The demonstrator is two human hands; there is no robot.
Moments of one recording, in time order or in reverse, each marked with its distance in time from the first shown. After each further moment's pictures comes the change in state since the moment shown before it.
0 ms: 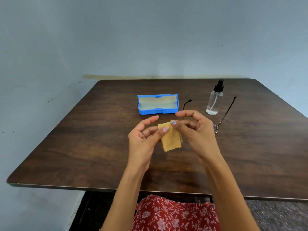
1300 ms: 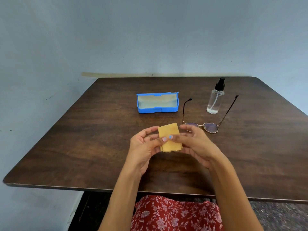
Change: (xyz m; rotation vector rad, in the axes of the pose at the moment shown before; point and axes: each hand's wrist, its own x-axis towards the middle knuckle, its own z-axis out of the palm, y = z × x) left_hand 0.005 -0.008 -0.008 -0.092 -0.031 -0.345; right_hand 0.008 0.022 -0.014 0.086 -0.145 0.539
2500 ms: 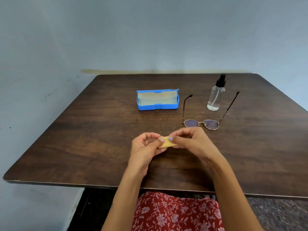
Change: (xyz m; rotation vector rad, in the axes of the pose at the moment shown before) left_hand -0.002 -0.017 0.000 0.100 0.152 -0.027; right_hand 0.004 0.014 -0.004 -0.290 -0.014 -0.192
